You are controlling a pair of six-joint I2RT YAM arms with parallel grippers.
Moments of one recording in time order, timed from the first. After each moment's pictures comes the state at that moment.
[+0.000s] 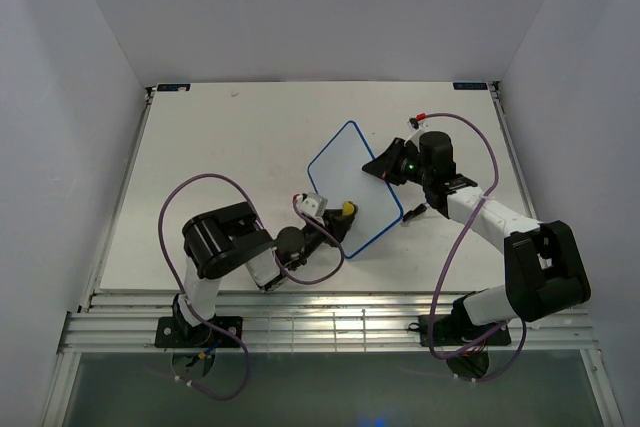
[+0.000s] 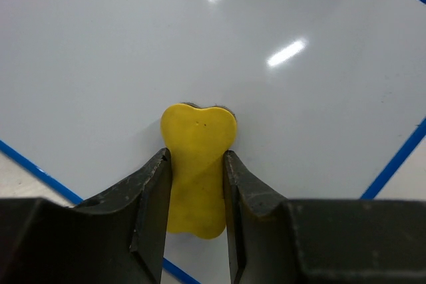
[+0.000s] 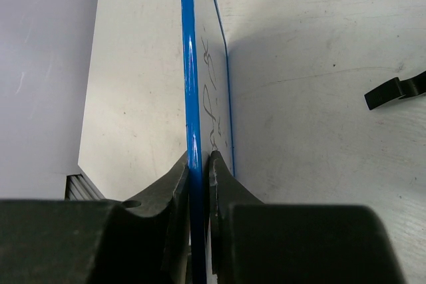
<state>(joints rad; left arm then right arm) -0.99 1.99 0.44 1.56 -0.24 -0.36 0.37 1.41 0.79 0.22 -0.42 0.73</state>
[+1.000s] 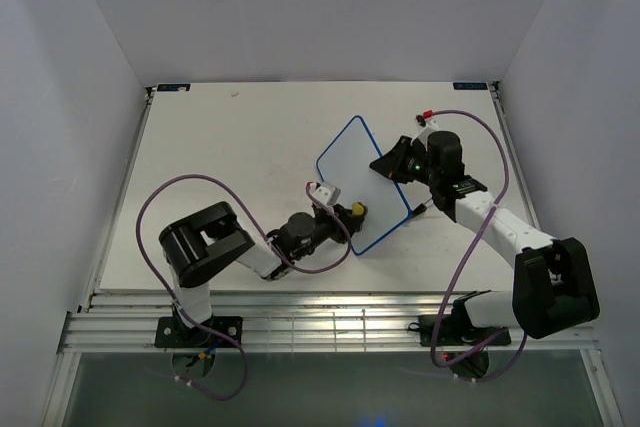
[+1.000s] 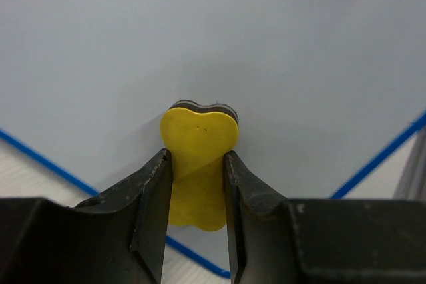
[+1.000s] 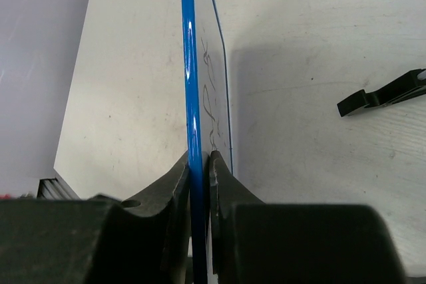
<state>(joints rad) -1.01 1.85 0.54 1.22 -0.16 -0.40 0.35 1.32 0.78 0.15 -0.39 0.63</state>
